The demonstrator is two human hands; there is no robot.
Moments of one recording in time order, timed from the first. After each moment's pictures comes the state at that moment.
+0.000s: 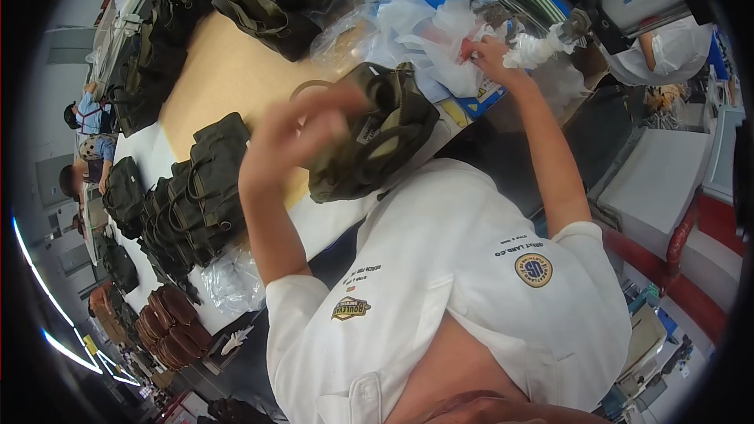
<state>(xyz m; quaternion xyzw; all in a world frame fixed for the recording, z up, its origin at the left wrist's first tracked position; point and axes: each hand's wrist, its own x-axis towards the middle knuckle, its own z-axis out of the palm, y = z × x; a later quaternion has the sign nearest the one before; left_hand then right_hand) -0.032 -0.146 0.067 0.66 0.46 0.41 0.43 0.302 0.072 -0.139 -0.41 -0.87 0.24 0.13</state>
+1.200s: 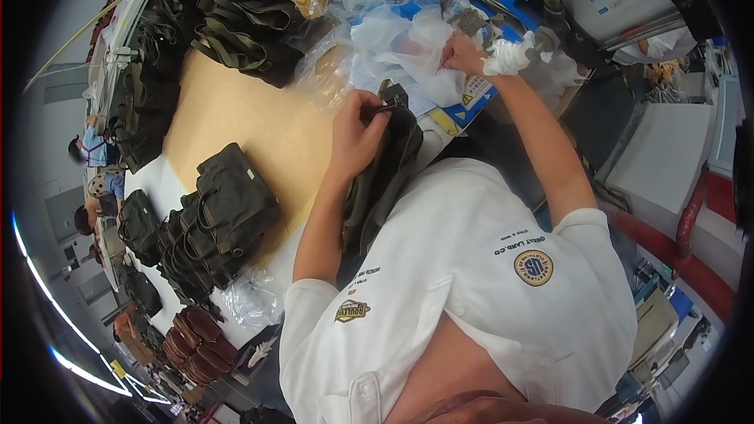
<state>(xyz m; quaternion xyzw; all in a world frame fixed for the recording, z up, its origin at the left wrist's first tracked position) 0.044 -0.097 -0.043 0.54 0.60 0.45 0.38 0.286 0.115 -0.190 -0.38 -0.84 0.37 0.14</state>
